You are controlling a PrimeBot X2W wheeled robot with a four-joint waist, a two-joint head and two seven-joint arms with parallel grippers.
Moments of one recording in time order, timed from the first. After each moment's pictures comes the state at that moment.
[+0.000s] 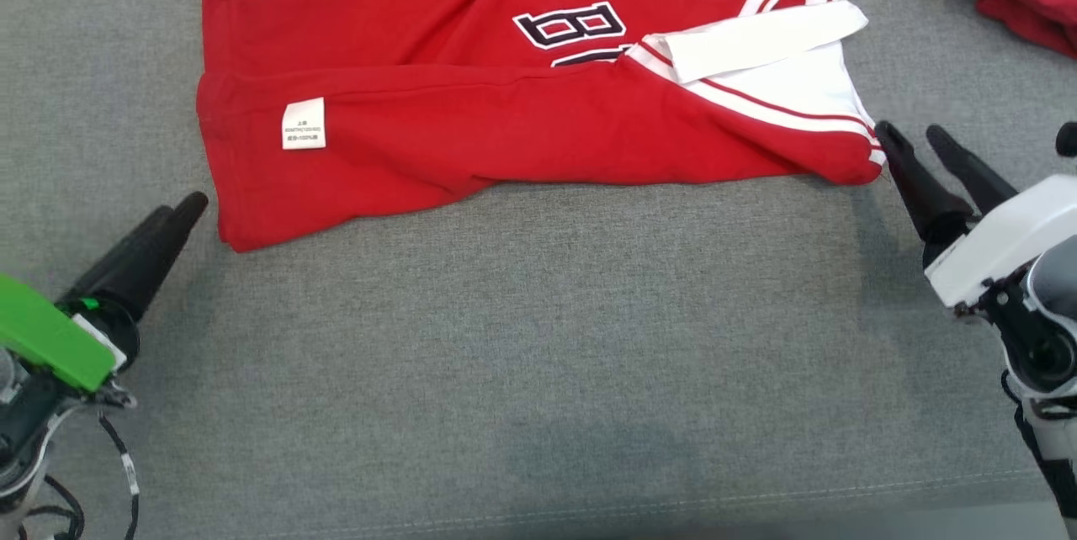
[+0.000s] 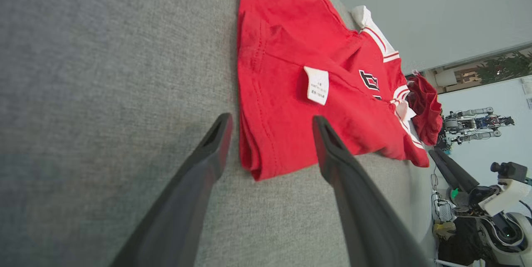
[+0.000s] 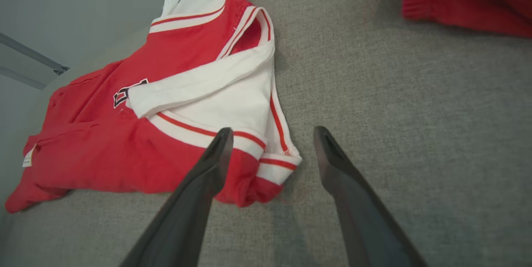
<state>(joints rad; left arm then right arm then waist) -0.33 0.67 -0.40 0.05 -1.55 -0.12 0.19 -0.22 -0.35 0.13 -0.09 0.75 -0.05 0.33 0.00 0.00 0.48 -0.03</state>
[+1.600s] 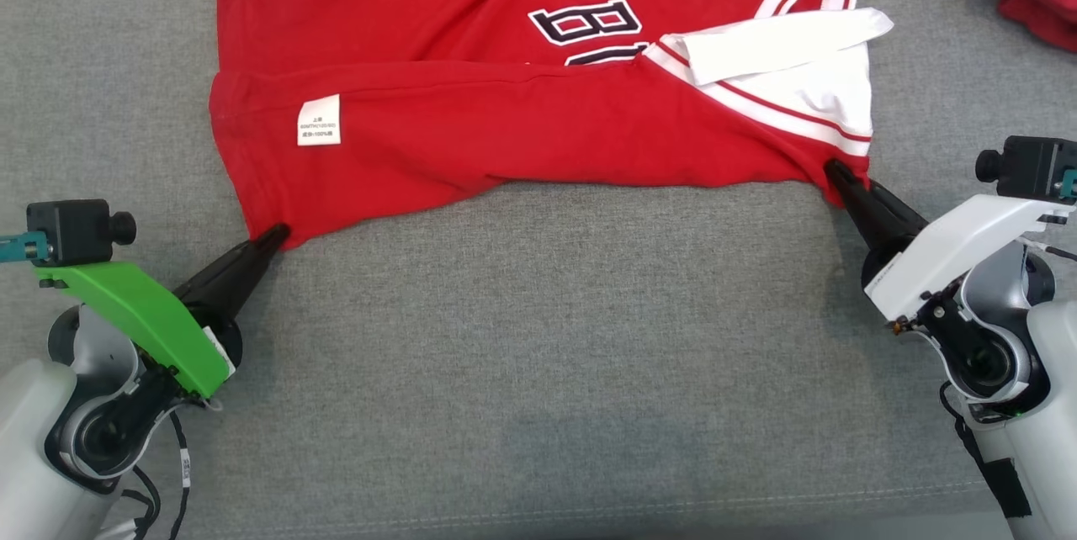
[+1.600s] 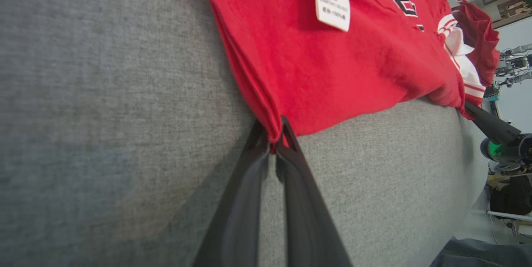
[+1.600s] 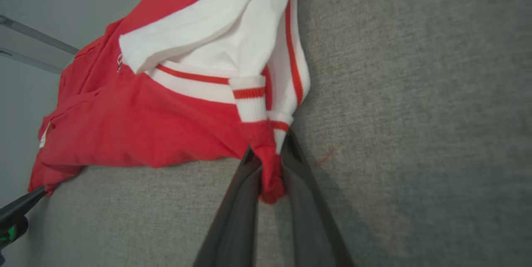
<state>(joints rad) -0.43 0.58 -0.59 0.14 -1.31 -0.12 0.16 -0.24 -0.28 0.20 0.01 0.78 -0.04 0.32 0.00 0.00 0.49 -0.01</state>
